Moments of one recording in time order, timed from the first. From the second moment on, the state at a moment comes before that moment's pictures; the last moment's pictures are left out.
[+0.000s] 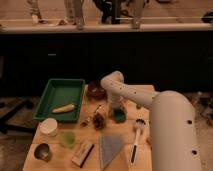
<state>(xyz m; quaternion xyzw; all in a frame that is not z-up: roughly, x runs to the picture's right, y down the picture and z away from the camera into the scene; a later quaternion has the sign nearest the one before) 0.078 0.160 0.913 -0.32 -0.29 -0.69 0.58</state>
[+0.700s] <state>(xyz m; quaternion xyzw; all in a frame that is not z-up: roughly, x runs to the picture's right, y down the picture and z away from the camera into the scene) 0.092 0.136 0.891 -0.30 -0.27 -0.69 0.60</state>
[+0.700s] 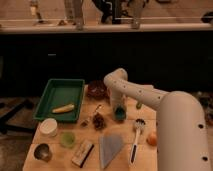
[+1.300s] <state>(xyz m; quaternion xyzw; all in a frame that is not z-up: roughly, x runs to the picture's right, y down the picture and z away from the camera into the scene) 0.106 0.112 0.843 -0.28 -0.24 -0.67 0.65</state>
